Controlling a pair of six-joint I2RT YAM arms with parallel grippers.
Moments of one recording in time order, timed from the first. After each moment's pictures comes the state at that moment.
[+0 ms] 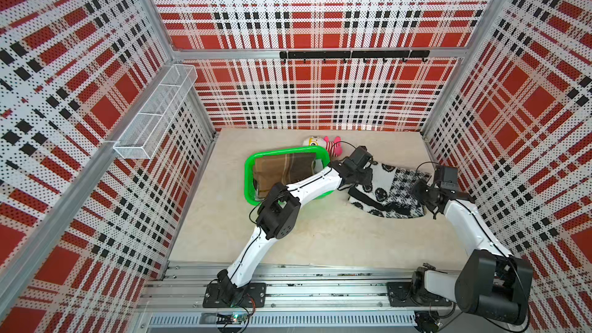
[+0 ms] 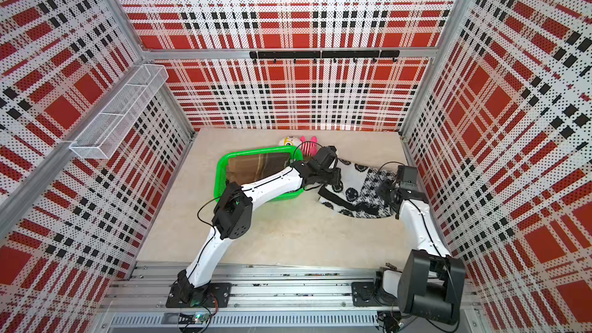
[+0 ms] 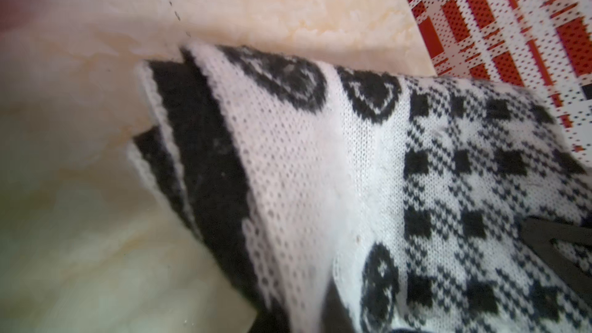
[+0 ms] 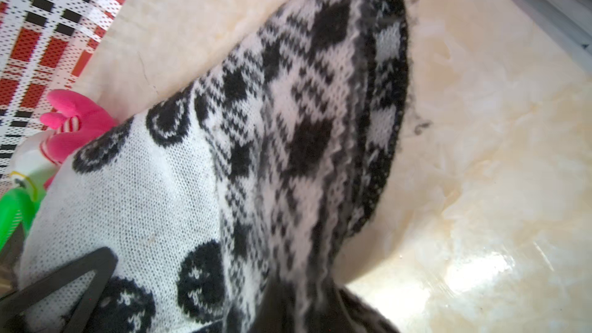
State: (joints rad) left arm -0.87 2.33 2.06 -0.48 0.07 -0.56; right arm -0.21 1.22 0.86 -0.52 -0.15 0.54
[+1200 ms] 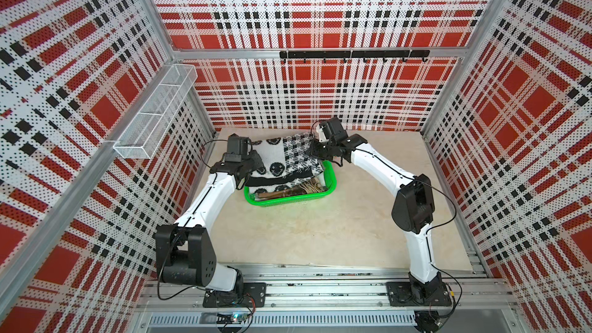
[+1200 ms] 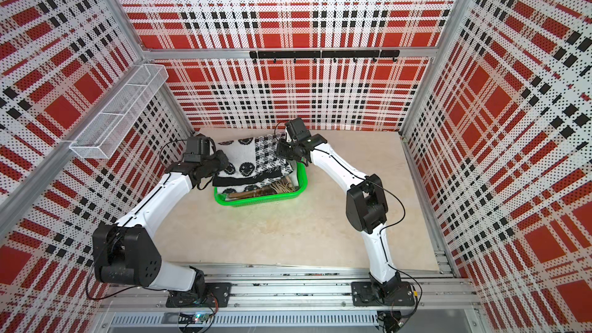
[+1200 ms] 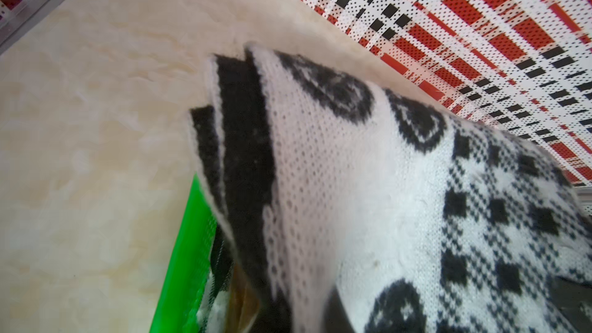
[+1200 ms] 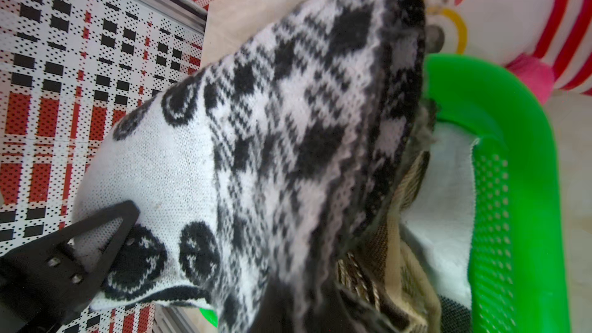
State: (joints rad) left arm -0.08 1.47 1.16 -0.43 0.00 -0.55; right arm 0.59 2.13 1.99 -0.61 -0.24 0.69
